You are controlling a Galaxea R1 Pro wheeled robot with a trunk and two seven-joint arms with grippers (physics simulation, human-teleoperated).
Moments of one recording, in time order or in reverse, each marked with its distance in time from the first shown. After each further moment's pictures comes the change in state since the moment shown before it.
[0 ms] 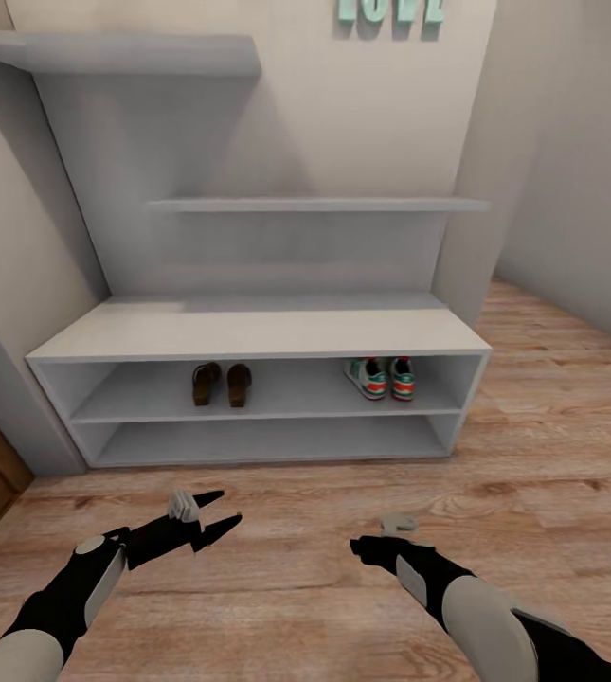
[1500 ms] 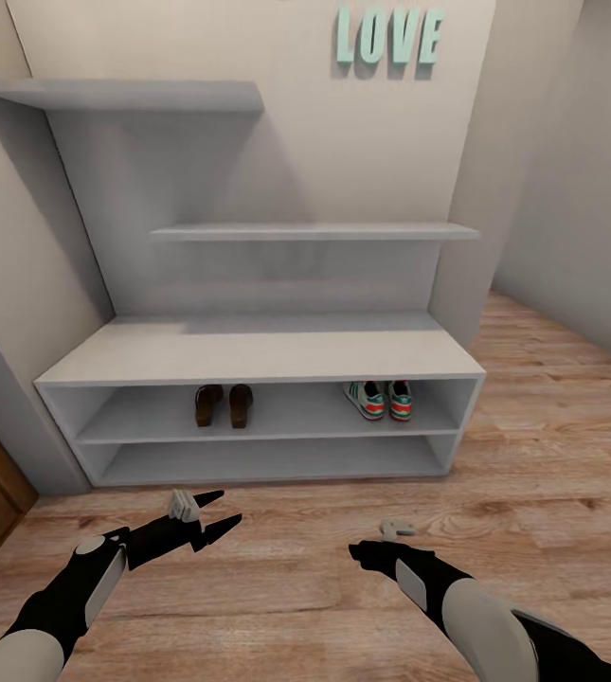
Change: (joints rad) left arm 0.000 -0.001 -0.001 0.002 -0.002 0.000 0.009; right arm 0.003 0.000 -0.005 0.020 -0.002 -0.002 -0.005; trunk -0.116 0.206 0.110
